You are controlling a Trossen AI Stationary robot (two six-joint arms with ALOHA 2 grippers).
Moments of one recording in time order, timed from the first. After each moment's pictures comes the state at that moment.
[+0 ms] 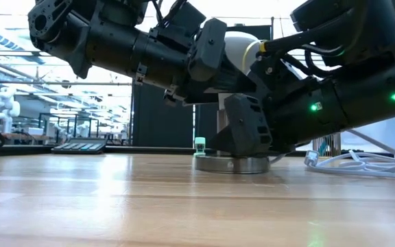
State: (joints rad) left arm -0.30 1.97 0.88 0.89 -0.57 -0.15; right arm 0.48 2.12 0.86 0.64 1.09 0.56
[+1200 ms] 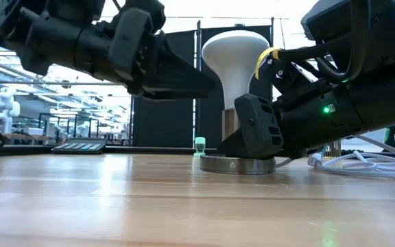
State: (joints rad) left arm -0.34 1.82 0.67 0.92 -0.41 -0.05; right arm 0.52 2.11 0.86 0.49 1.10 0.76
